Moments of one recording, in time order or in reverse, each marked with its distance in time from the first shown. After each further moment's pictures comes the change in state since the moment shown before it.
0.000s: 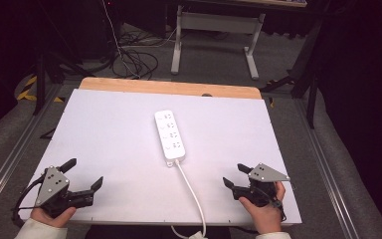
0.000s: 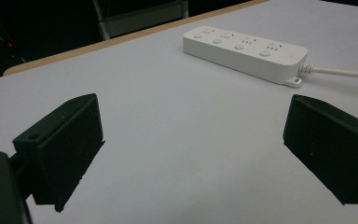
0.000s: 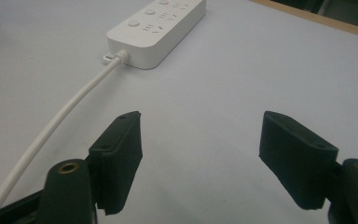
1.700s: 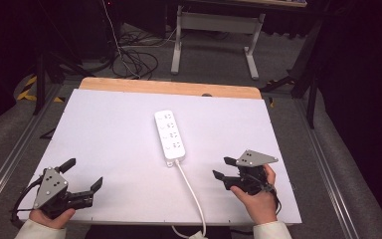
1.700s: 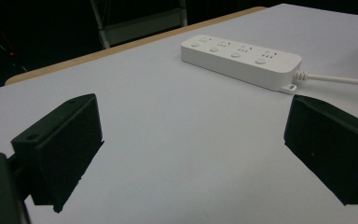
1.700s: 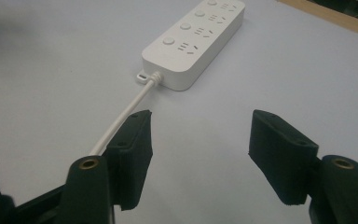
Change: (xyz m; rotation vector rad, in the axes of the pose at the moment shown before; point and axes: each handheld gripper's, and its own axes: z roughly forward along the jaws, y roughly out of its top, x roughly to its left) left arm -0.003 0.002 -0.004 -0.032 -0.001 0.009; right arm 0.007 0.048 0.017 0.072 0.125 -0.042
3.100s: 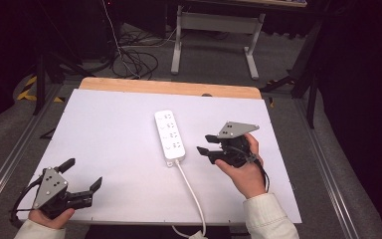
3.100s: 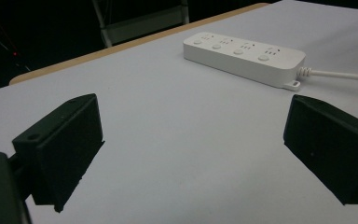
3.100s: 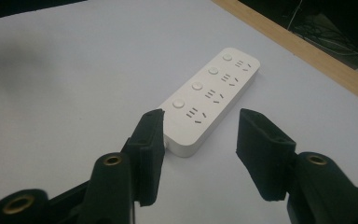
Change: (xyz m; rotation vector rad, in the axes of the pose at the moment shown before) left arm 0.001 0.000 -0.001 0.014 0.009 0.015; right arm -0.004 0.083 0.024 0.008 0.066 -0.100
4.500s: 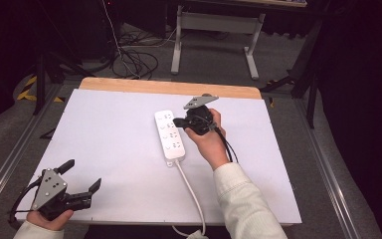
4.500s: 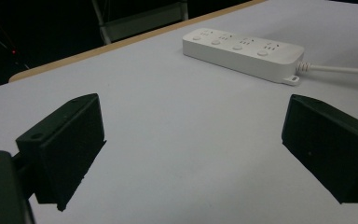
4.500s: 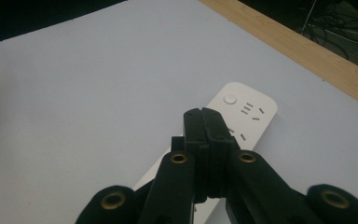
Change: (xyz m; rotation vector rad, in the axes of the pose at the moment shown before) left arm 0.000 -0.001 -0.002 0.013 -0.006 0.004; right arm -0.032 0.048 0.109 0.017 0.056 0.059
